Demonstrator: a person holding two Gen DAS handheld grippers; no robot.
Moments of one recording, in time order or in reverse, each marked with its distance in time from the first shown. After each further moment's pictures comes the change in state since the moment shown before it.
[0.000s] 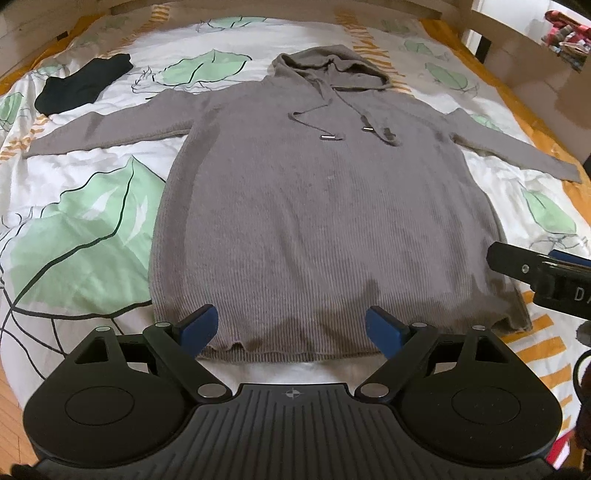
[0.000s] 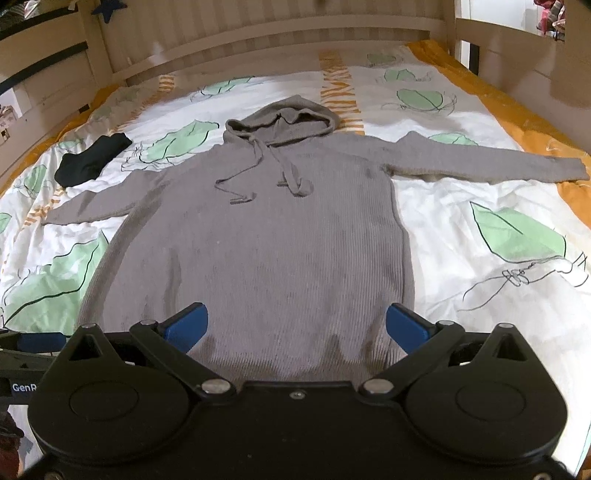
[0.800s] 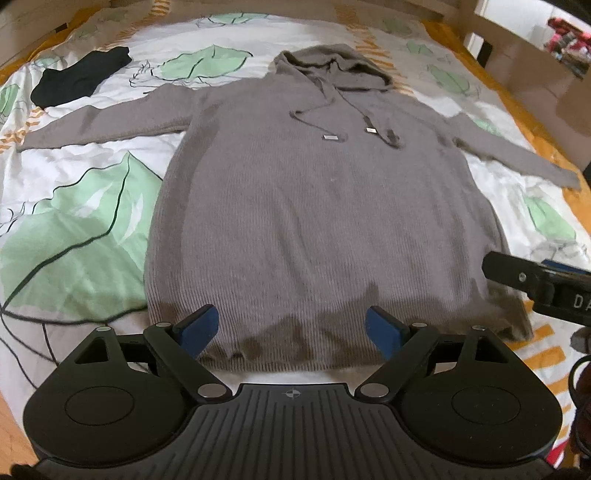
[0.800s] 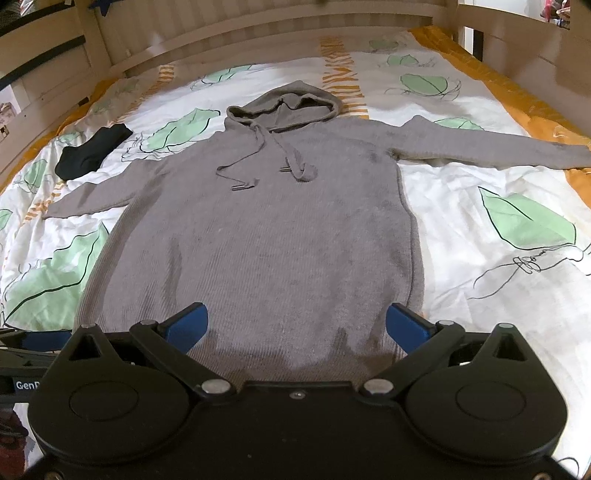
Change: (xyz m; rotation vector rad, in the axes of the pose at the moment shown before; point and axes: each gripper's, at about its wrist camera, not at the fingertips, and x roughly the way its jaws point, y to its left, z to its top) left arm 0.007 0.008 0.006 -0.032 -0.007 -0.027; right arm 0.011 -0.001 0.001 0.012 0.034 0.025
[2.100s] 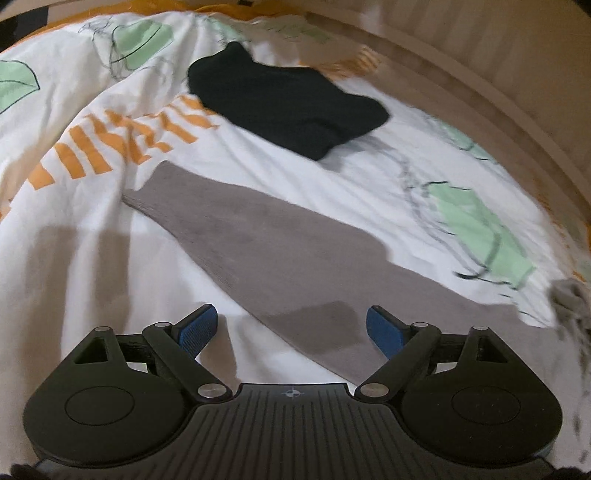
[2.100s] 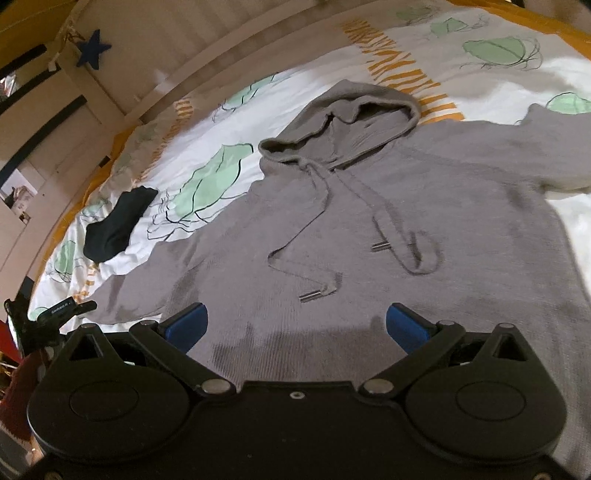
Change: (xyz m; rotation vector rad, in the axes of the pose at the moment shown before) left arm 0.154 0.389 0.179 -0.482 -0.251 0.122; right arm 0.156 0.028 0.110 0.198 0.004 0.256
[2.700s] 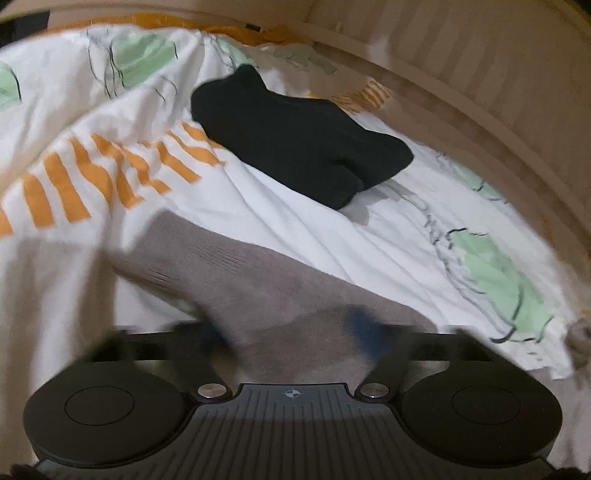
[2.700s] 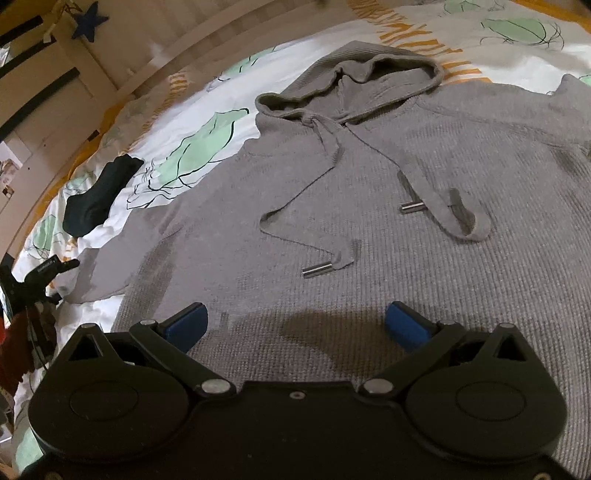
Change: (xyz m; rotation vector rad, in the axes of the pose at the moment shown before) left arm 0.037 0.019 0.028 -0.017 -0.115 -0.006; right arm 0.050 0.005 -0.023 -0.043 0.034 -0.039
